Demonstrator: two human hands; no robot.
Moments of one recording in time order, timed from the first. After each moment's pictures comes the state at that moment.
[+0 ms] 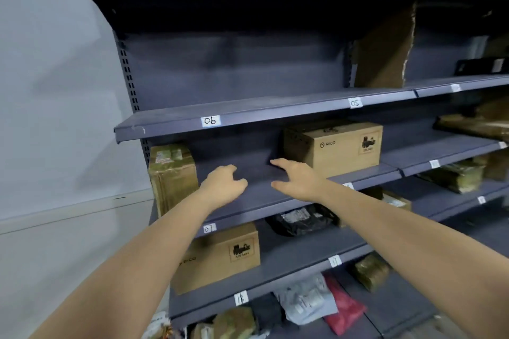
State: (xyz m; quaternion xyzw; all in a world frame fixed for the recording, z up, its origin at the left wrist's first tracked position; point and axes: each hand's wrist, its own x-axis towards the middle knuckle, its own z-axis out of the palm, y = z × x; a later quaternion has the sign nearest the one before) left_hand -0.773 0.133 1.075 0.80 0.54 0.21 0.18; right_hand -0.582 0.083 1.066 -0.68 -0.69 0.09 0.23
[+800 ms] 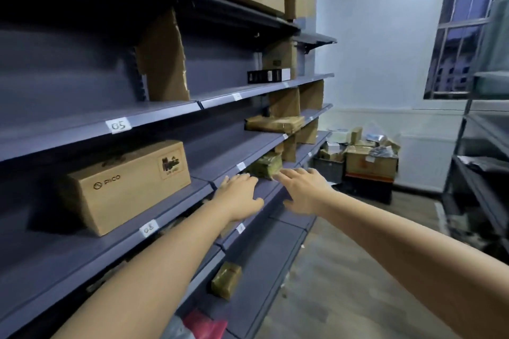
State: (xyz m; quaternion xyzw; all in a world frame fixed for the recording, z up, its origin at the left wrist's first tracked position) left_hand -0.314 0.008 1.050 0.99 0.14 0.05 0.02; right_hand -0.206 -0.133 1.039 -0.88 -0.46 -0.11 -0.04
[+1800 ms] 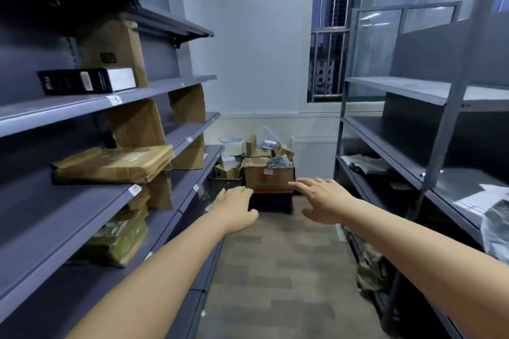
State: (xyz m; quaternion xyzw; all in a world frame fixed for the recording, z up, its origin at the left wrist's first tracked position) left_hand 0.313 -0.070 1.014 0.99 -0.09 -0.02 0.07; right_hand 0.346 -0.292 1.018 -0.97 -0.24 -0.04 -0.10
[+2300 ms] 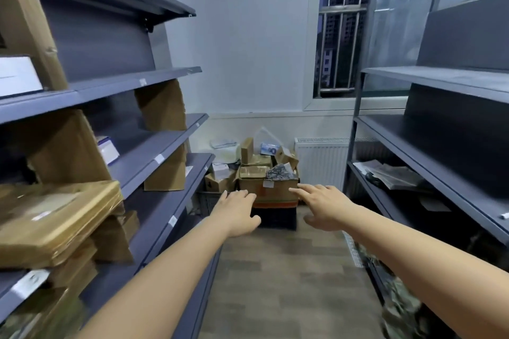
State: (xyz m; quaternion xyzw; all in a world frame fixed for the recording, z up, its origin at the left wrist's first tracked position) left_hand 0.655 -0.056 0.977 0.99 -0.11 -0.05 0.02; right_hand 0.682 -0.279 0.976 -0.97 -0.24 0.00 -0.08
